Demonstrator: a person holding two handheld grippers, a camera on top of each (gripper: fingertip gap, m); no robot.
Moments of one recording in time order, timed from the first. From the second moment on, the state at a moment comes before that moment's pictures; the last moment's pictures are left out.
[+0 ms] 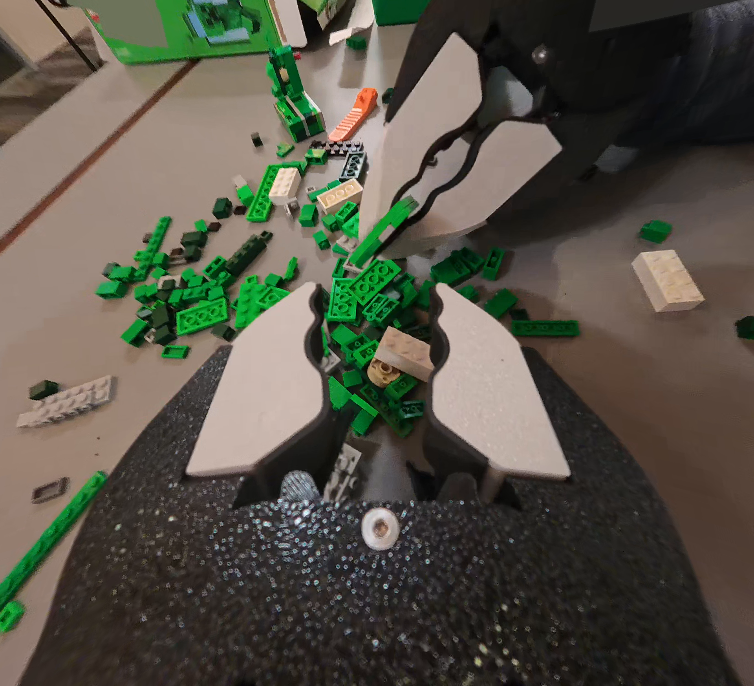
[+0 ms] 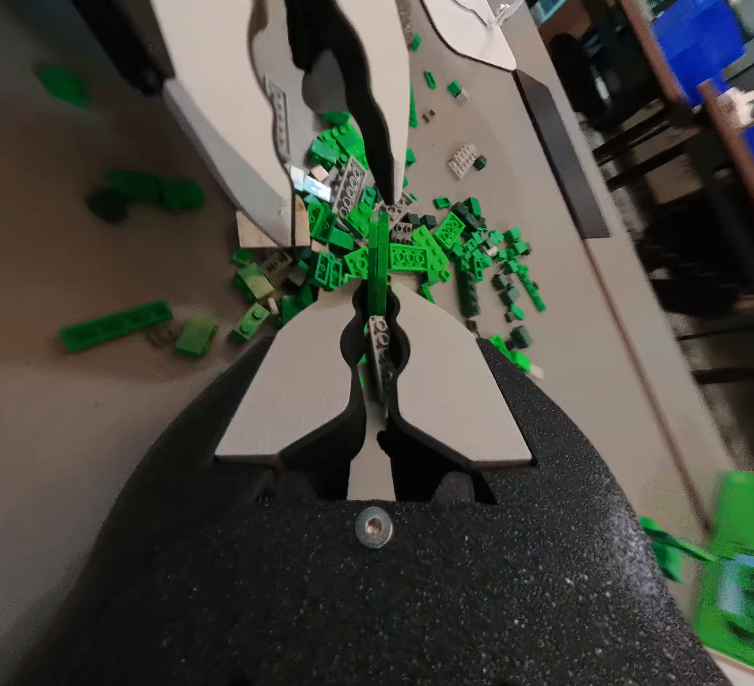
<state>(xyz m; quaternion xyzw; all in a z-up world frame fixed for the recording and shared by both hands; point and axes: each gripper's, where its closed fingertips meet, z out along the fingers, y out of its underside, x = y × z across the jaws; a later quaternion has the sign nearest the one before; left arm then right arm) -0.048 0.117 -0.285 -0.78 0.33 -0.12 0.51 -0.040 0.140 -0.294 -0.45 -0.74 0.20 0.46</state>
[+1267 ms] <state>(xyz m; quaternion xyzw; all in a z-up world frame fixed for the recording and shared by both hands) -0.025 0.103 -0.285 -0.65 0.52 0.07 0.55 -0.035 0.115 -0.299 -0.30 -0.82 0.07 0.48</state>
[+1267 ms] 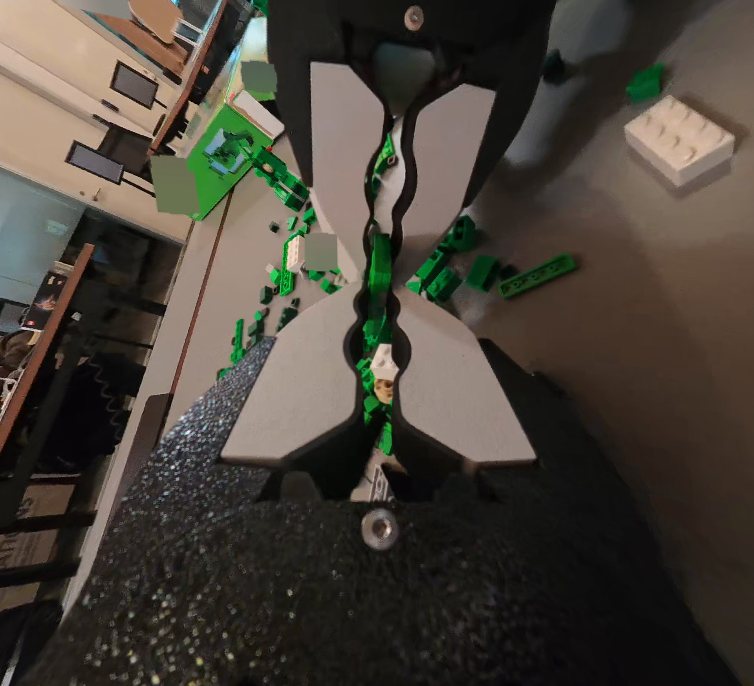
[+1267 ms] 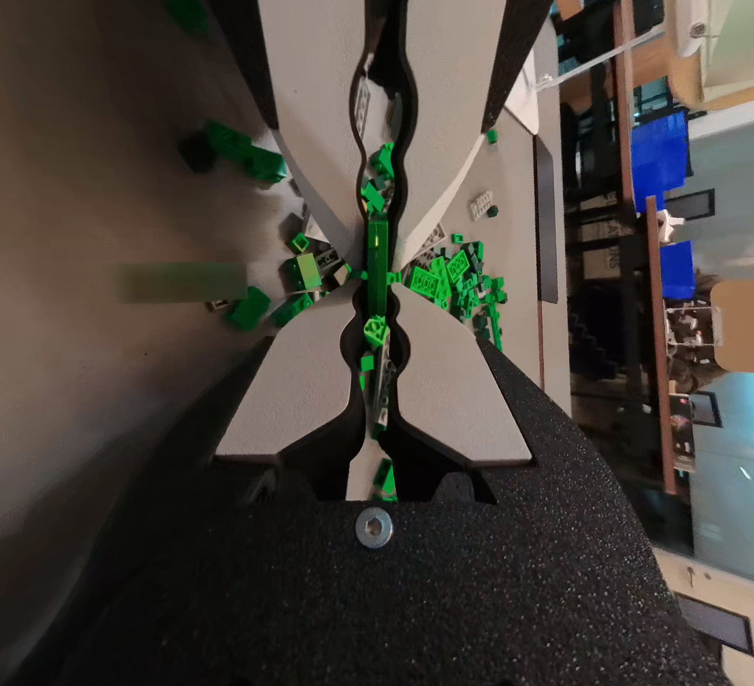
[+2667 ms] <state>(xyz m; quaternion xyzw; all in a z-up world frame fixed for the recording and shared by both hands) -0.052 0.125 -0.271 -0.77 0.05 -0.42 0.48 -0.068 0.128 -0.274 -0.24 -0.72 -0.05 0.65</state>
